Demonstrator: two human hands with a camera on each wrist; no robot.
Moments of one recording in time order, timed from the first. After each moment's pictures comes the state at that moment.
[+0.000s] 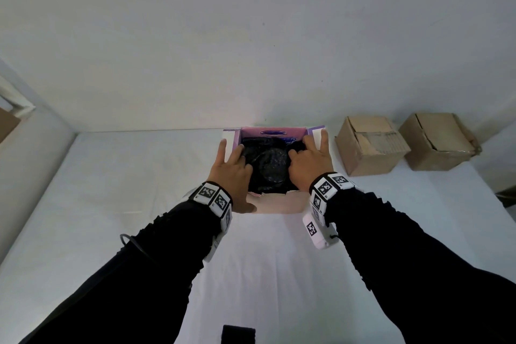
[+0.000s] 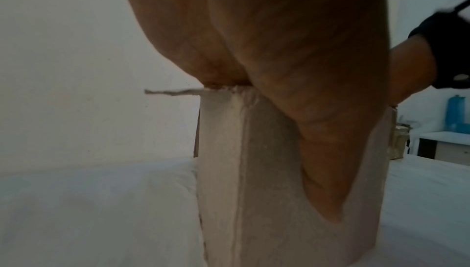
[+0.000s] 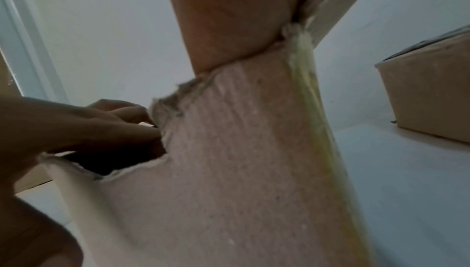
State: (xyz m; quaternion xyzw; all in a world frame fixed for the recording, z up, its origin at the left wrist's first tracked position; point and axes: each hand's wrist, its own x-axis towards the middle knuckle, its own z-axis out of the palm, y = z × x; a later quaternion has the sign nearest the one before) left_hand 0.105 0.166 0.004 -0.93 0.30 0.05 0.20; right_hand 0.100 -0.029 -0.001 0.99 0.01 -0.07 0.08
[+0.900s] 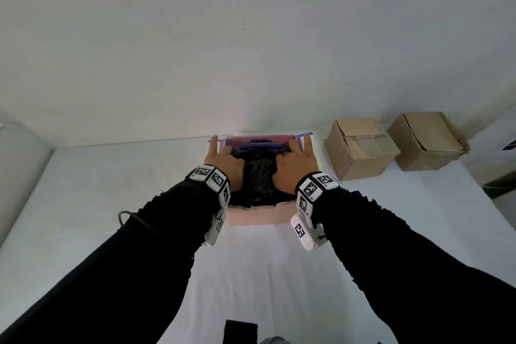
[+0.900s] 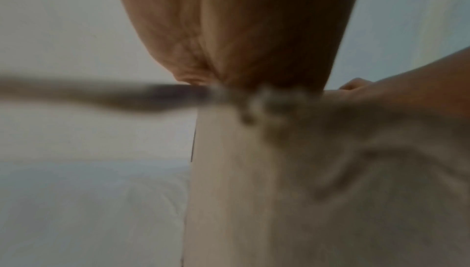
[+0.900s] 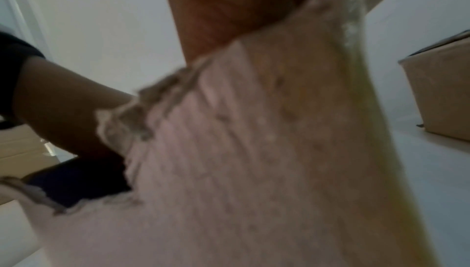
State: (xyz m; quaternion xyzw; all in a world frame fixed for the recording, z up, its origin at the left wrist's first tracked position) left_hand 0.168 0.142 0.001 -0.93 0.29 0.12 0.16; right_hand 0.123 -0.031 -0.012 1.00 0.02 -0.05 0.05
